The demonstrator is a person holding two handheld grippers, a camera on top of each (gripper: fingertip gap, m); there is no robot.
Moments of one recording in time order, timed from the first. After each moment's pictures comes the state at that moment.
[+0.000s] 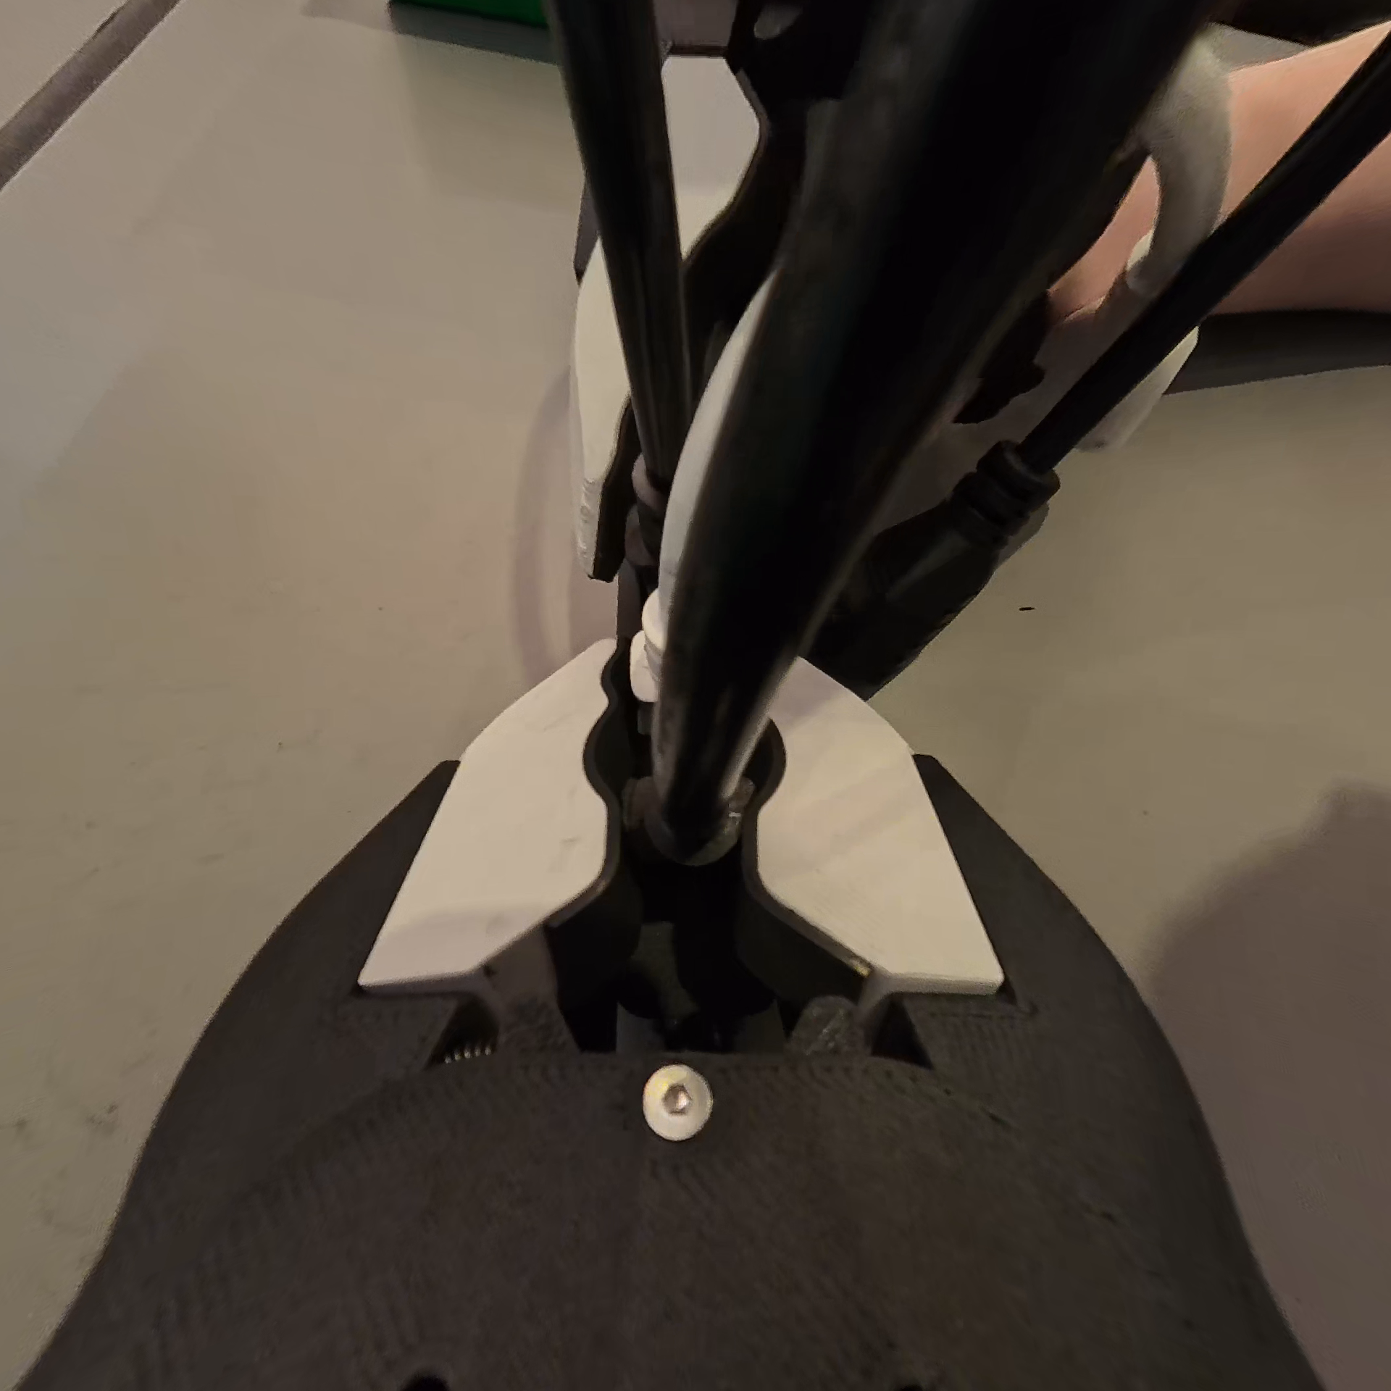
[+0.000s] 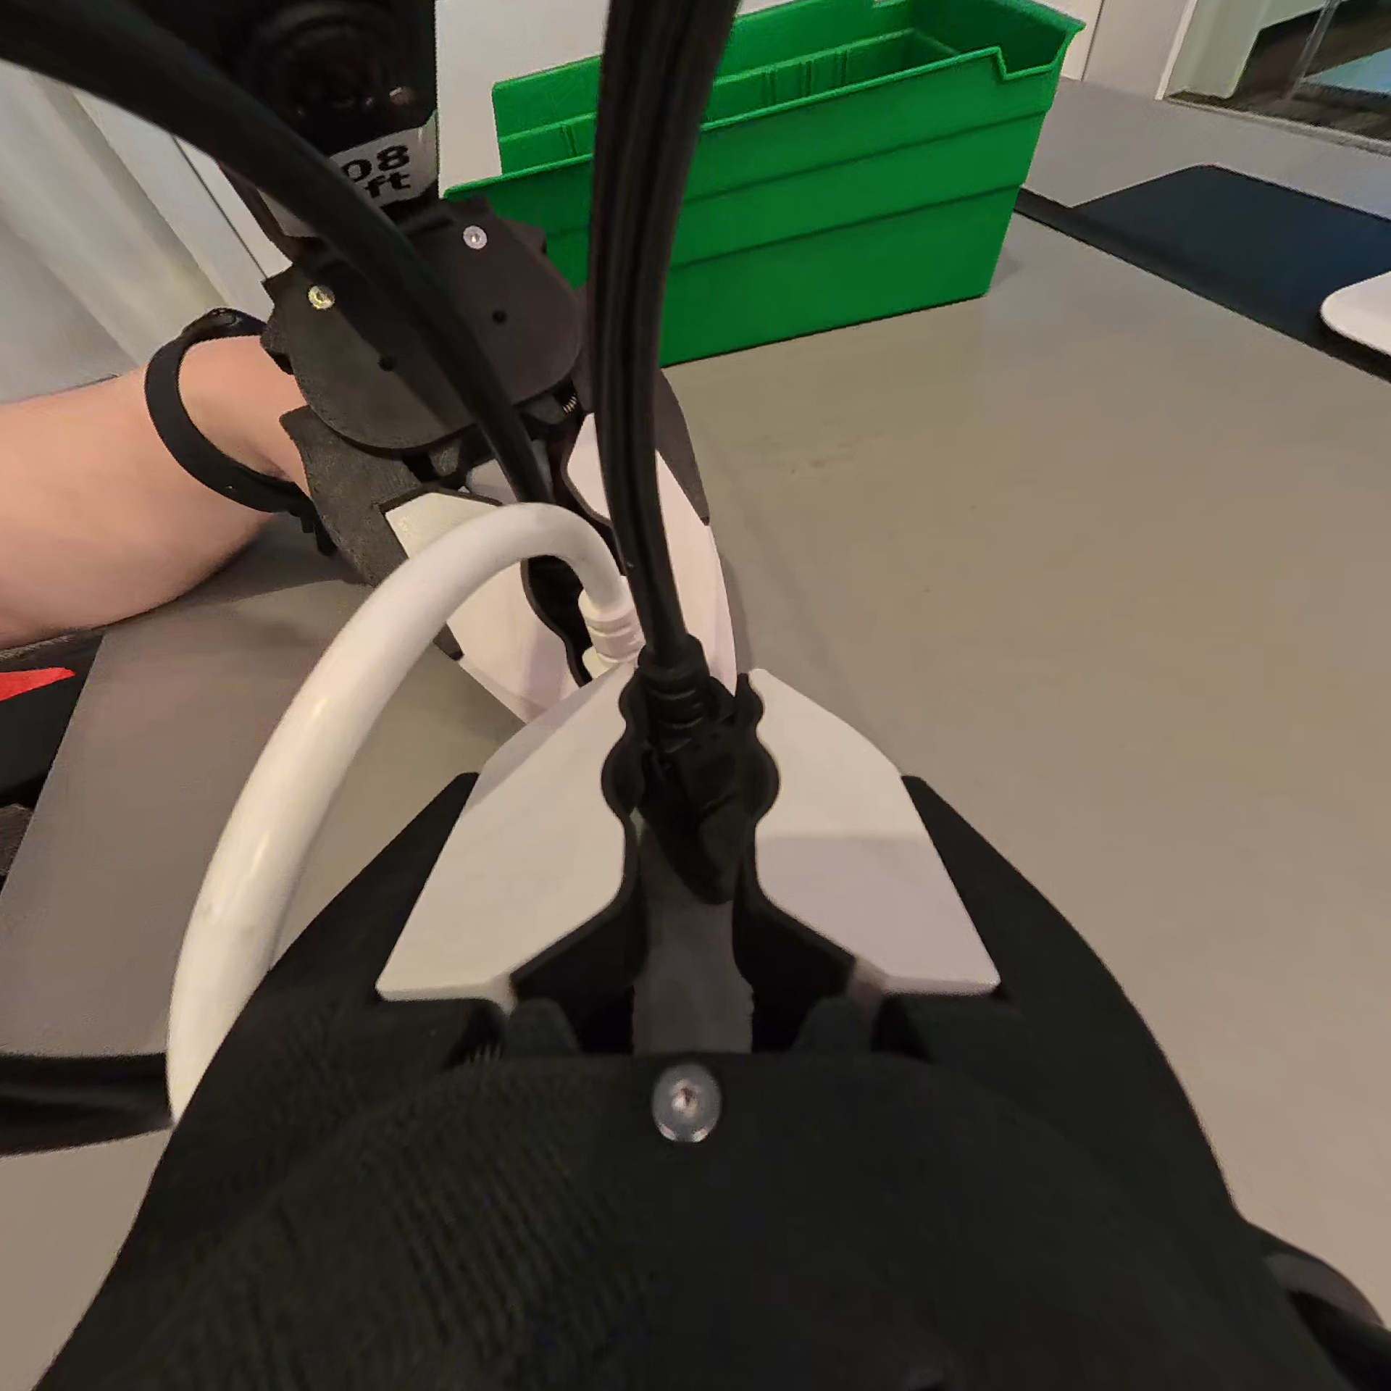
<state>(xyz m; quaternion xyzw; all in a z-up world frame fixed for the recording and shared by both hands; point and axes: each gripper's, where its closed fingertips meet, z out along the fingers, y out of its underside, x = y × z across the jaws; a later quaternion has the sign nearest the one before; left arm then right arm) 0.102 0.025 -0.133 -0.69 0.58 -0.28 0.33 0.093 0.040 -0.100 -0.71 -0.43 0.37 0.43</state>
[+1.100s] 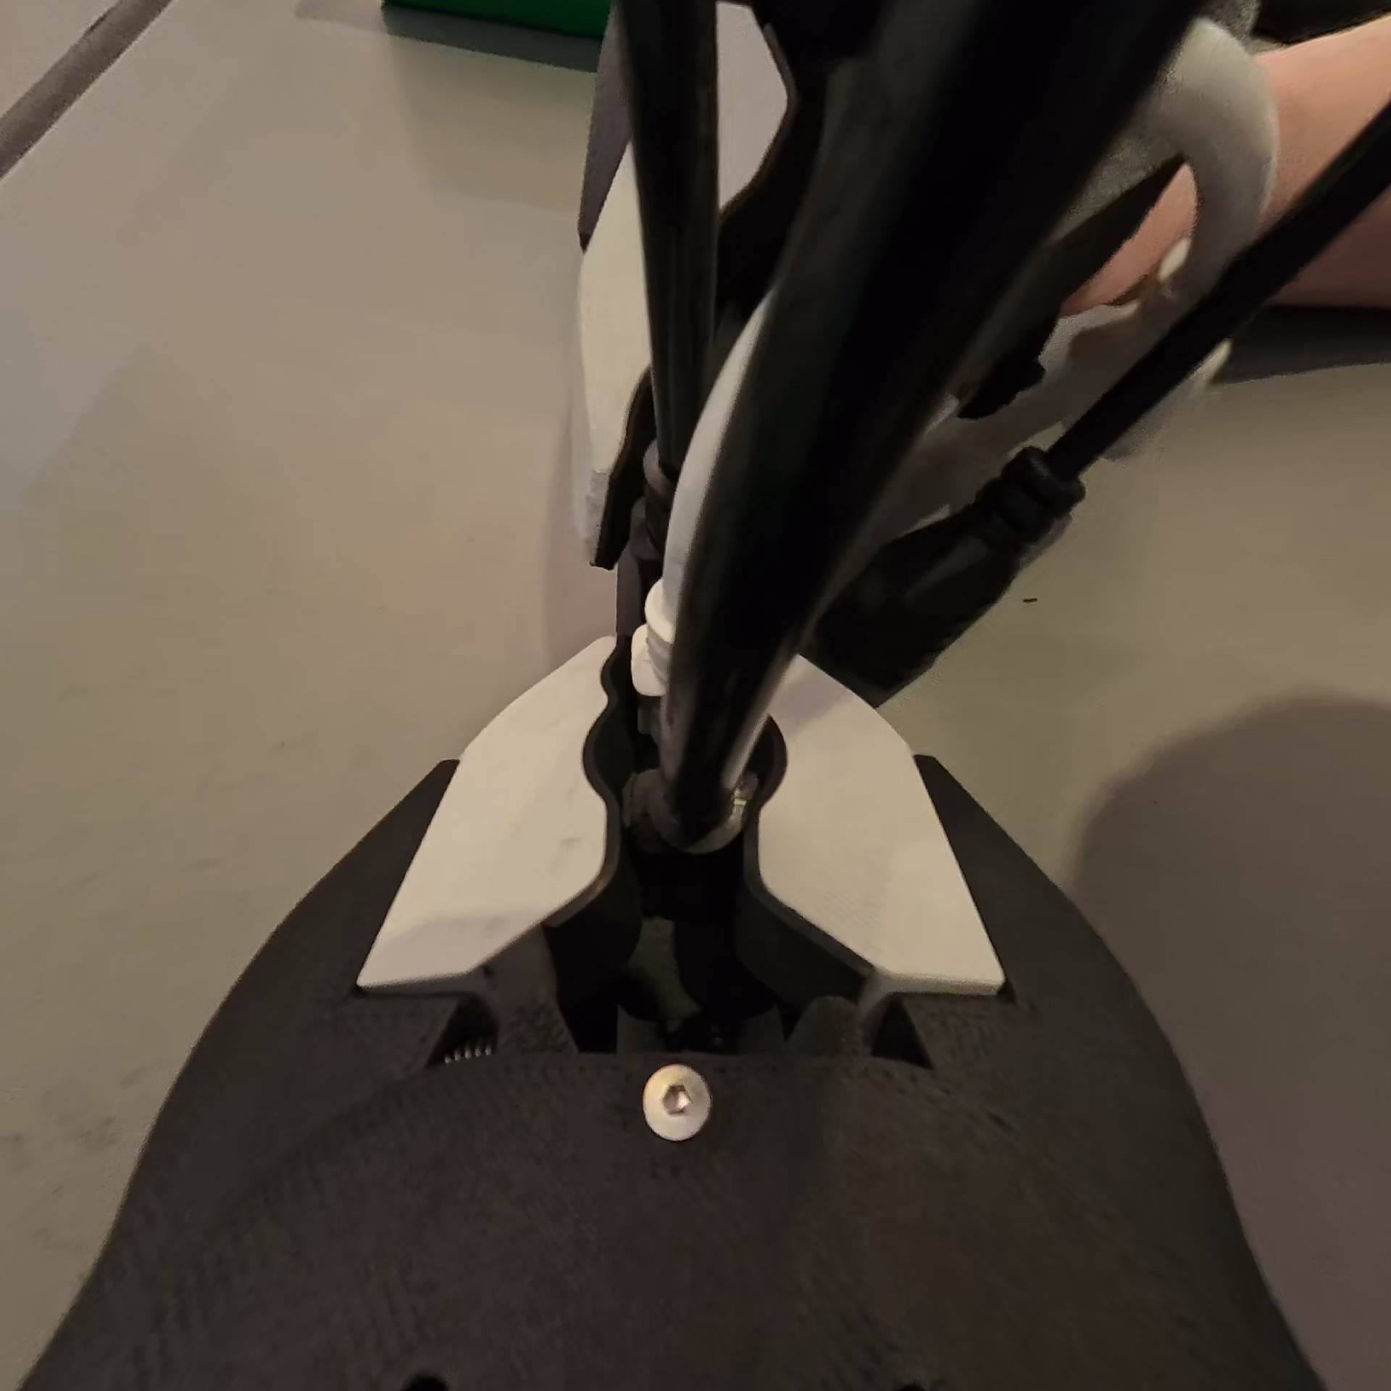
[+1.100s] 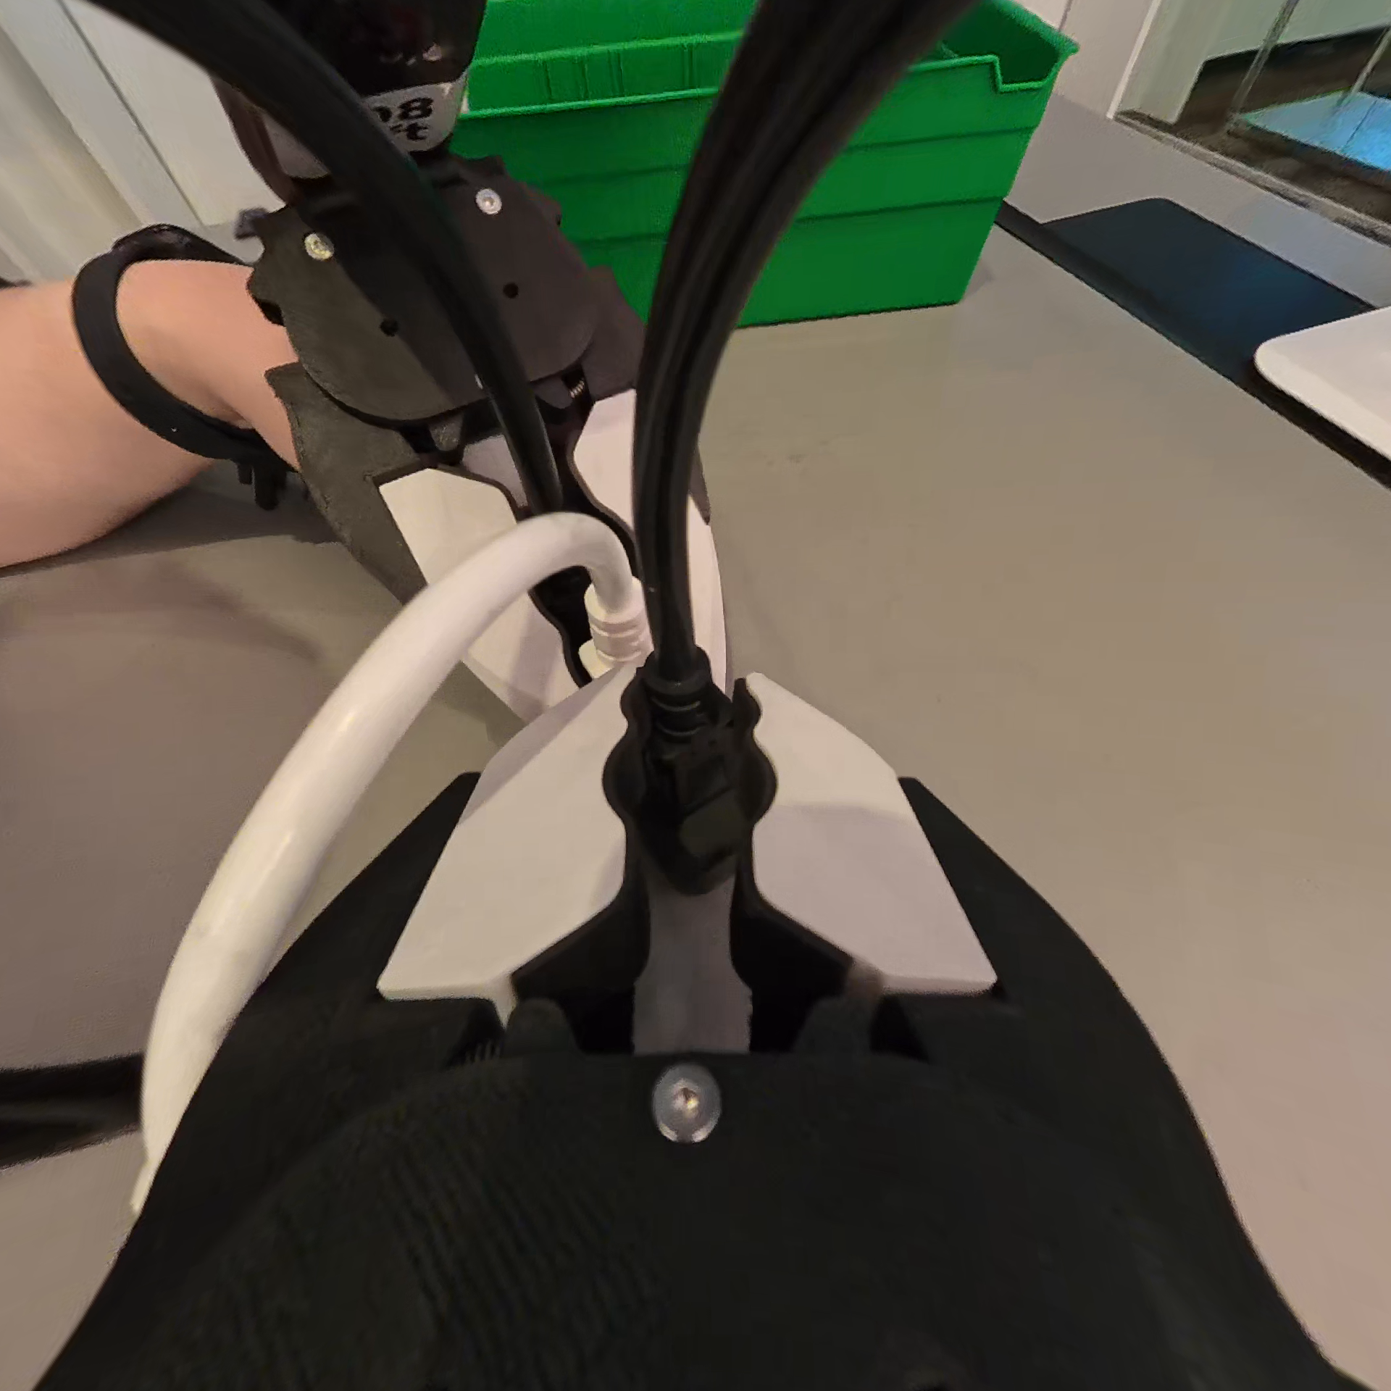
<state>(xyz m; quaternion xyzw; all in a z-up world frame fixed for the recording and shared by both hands) 0.101 0.026 -0.135 -0.68 0.58 -0.28 0.33 0.092 0.041 -0.099 -0.70 -0.46 0.32 0.44</state>
